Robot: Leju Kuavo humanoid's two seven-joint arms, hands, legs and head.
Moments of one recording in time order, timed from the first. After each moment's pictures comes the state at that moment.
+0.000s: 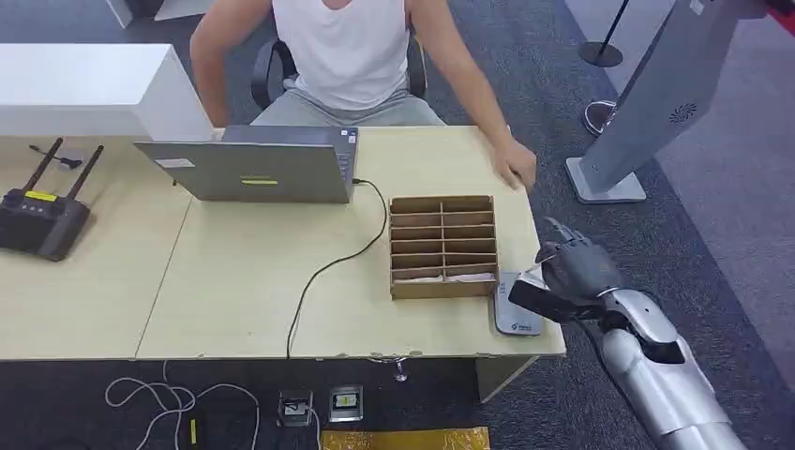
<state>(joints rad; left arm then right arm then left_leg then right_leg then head) -0.12 0.17 -0.19 -0.20 -0.20 0.18 0.07 -0.42 -0.38 0.44 -1.17 0.95 -0.12 -0.20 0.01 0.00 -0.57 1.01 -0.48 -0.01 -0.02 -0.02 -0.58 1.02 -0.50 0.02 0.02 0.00</state>
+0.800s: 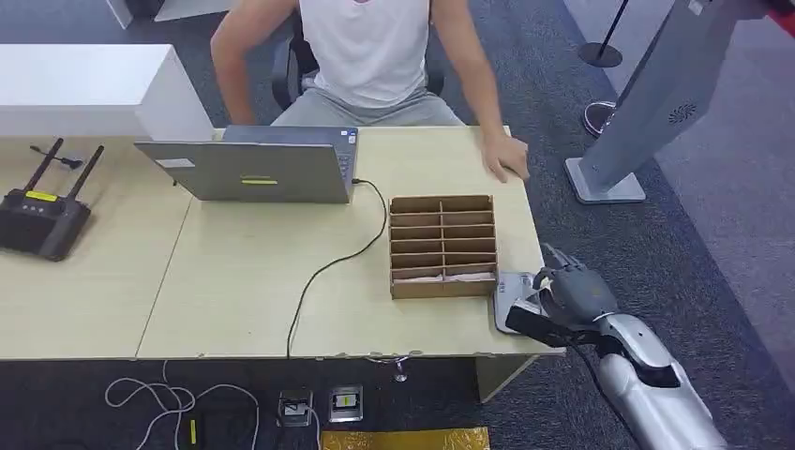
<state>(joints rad) -0.12 0.17 -0.19 -0.20 -0.21 0.18 0.06 -0.35 -0.38 0.44 -1.17 0.98 -0.14 -0.20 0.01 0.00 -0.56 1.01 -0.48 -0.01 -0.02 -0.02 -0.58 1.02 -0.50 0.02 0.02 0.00</state>
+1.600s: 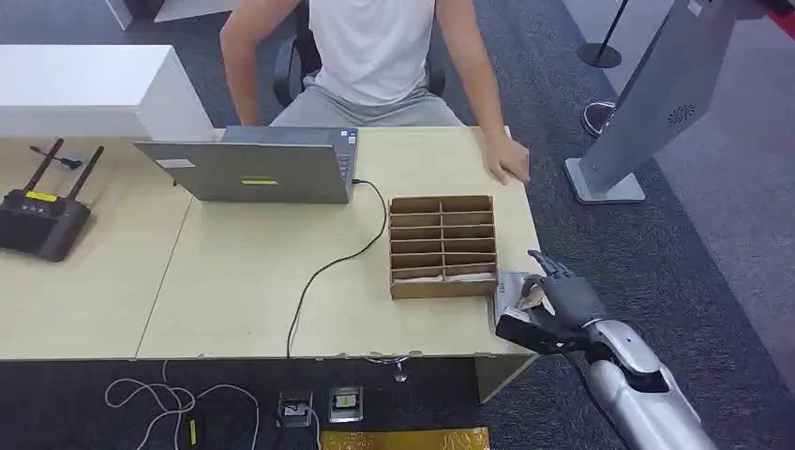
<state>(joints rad) -0.12 0.17 -0.19 -0.20 -0.21 0.19 0.06 -0.33 -0.36 0.47 -1.17 0.98 -0.14 -0.20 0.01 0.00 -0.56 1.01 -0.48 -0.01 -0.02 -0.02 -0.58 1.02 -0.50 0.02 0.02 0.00</state>
